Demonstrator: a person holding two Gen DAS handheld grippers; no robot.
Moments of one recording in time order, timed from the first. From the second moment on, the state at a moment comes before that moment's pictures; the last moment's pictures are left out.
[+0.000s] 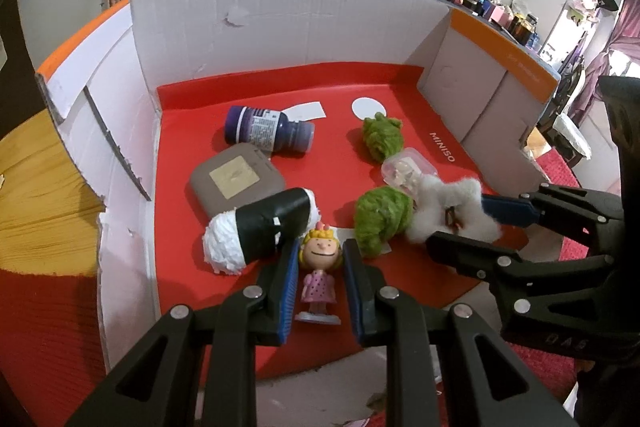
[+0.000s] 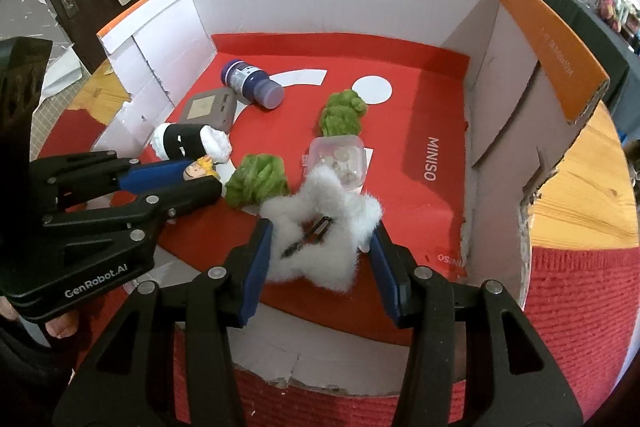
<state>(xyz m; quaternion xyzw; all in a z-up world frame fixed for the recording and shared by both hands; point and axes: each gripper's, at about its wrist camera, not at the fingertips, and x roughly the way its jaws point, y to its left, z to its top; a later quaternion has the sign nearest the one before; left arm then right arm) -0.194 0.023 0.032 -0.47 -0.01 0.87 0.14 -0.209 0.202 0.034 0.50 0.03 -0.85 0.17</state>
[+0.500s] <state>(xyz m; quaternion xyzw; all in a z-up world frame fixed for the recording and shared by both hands) -0.194 0.023 0.031 -0.47 -0.02 0.87 0.14 -0.212 0.202 0.032 0.50 0.02 -0.85 0.17</state>
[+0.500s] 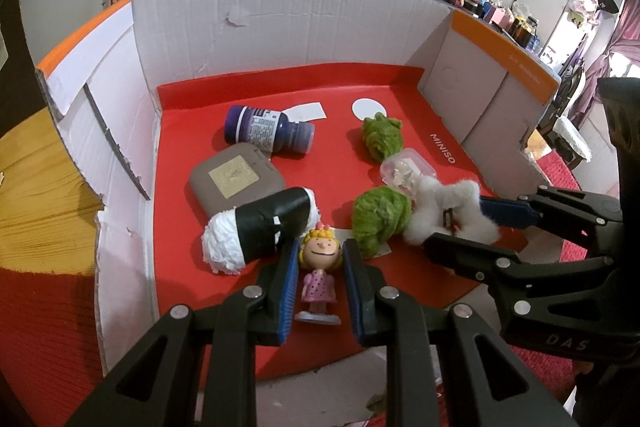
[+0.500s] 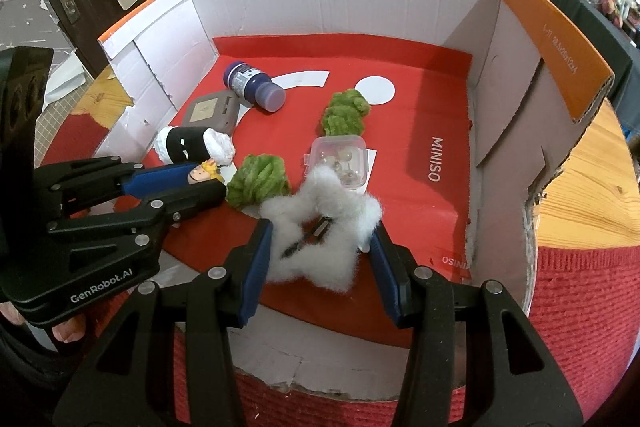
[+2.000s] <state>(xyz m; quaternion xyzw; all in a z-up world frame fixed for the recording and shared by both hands) -0.169 0.021 0.048 -0.45 -0.02 0.88 0.14 -0.194 0.195 0.050 0.46 0.02 -0.87 0.18</state>
